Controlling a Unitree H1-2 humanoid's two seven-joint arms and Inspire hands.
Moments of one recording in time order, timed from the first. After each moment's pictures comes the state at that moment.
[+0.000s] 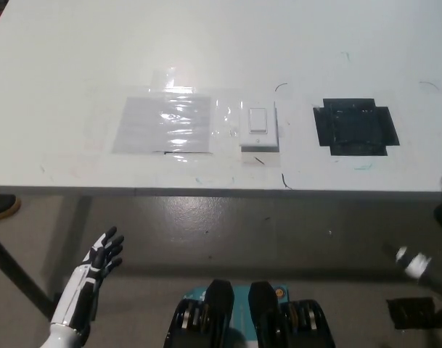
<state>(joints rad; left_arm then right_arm) 0.08 0.16 0.00 -0.18 -0.01 0.05 -0.09 -0.05 -0.21 -0.13 -0.33 -0.06 -0.18 0.04</state>
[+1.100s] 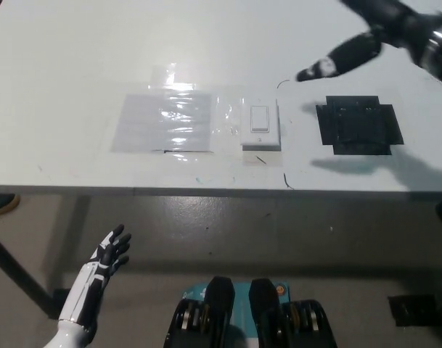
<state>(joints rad) 0.06 0.15 -0.01 -0.17 0.02 0.07 -0.09 -1.12 -0.49 0.45 0.19 -0.11 0.35 0.53</state>
